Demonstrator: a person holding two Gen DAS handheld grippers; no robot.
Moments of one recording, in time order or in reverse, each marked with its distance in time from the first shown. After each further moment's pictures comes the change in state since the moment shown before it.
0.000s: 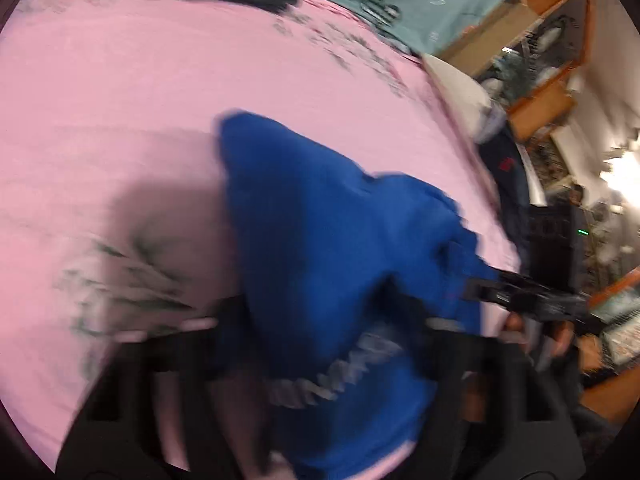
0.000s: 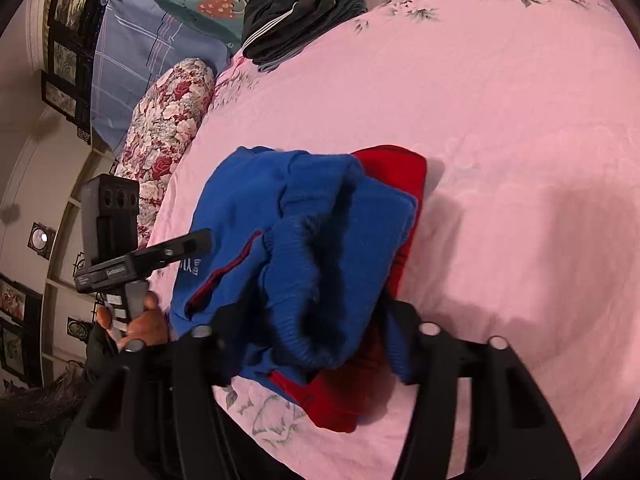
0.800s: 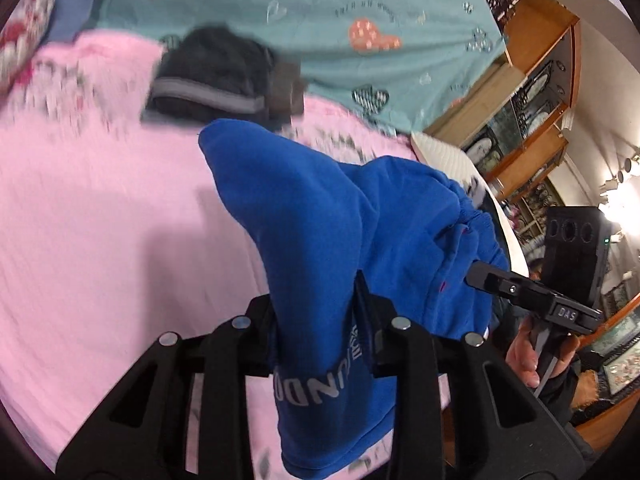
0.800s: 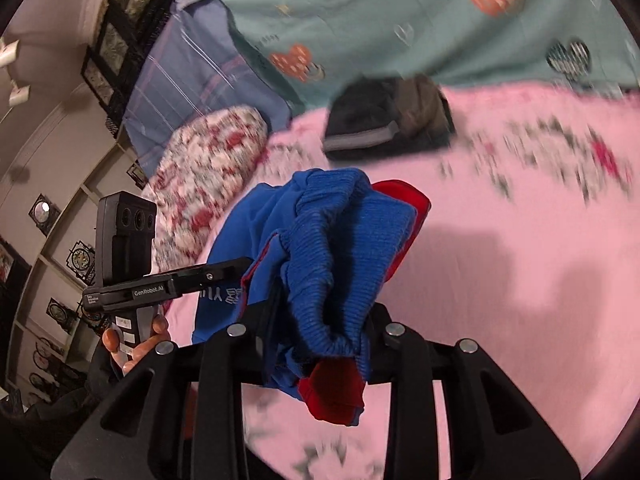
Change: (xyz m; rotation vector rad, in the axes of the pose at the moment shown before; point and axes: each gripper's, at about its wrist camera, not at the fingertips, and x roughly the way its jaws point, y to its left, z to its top) left arm -0.116 -0.025 0.104 0.019 -0.246 0.058; right arm -0.050 0.134 0.128 -0.252 -0.196 -0.006
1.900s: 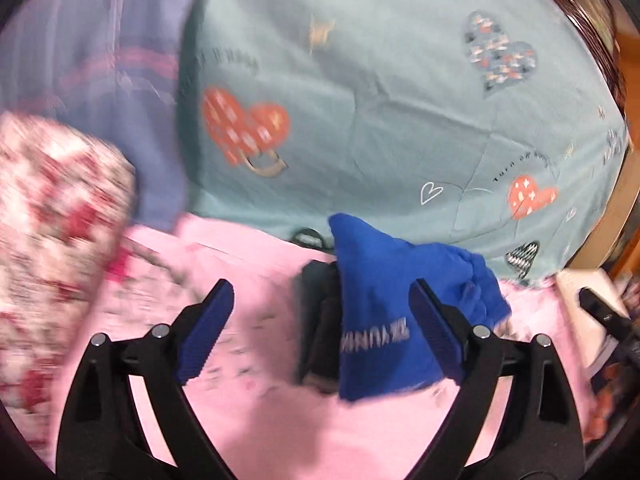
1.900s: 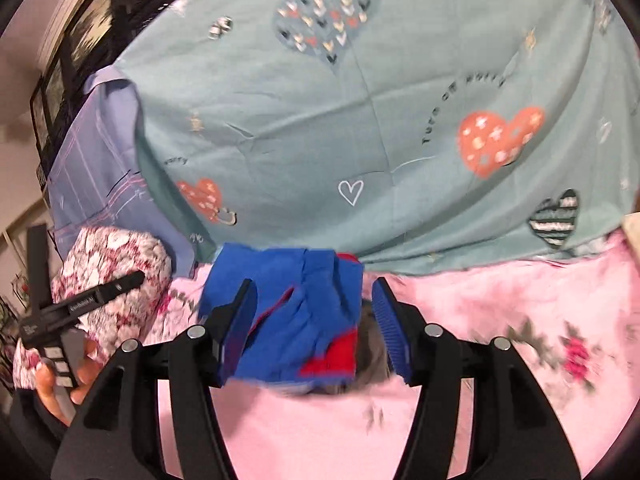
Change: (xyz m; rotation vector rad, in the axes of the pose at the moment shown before) left arm 0.007 0.066 0.221 0.037 -0.366 0.523; right arm 0.082 -0.042 0.205 -0.075 -0.290 -0.320
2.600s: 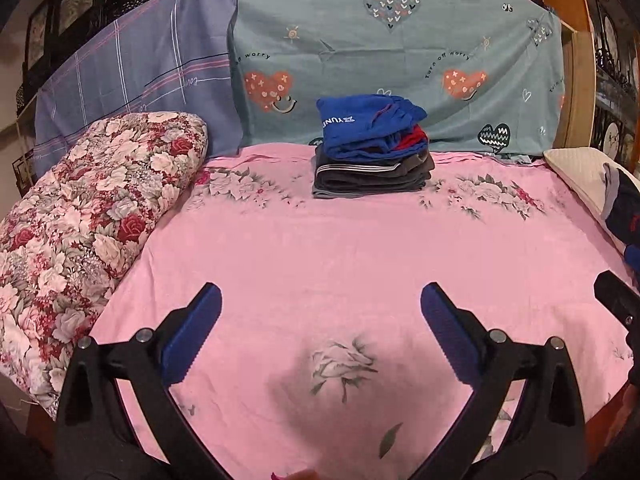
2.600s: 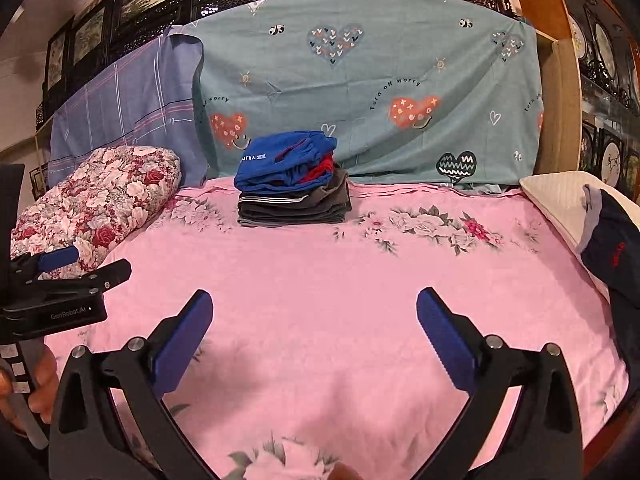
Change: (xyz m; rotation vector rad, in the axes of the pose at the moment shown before) left arm -0.231 -0.053 -0.282 0.174 -0.013 0.153; right arm -0.236 0.073 -0.278 -0.123 -0.083 -0.201
